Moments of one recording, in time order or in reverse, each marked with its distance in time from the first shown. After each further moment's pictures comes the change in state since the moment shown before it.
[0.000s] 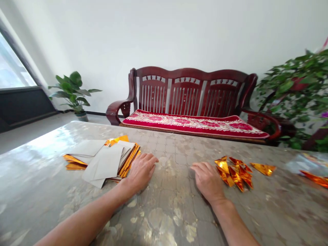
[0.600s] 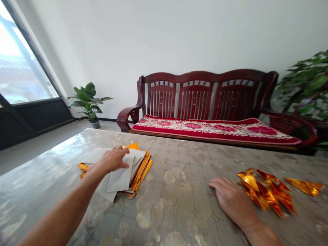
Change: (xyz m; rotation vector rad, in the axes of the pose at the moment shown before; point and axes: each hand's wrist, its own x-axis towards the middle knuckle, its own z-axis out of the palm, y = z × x) left_hand 0.001 -0.131 -0.097 0.302 -0.339 -0.441; right_hand -0.009 0.025 0.022 0.091 -0.053 -0.083
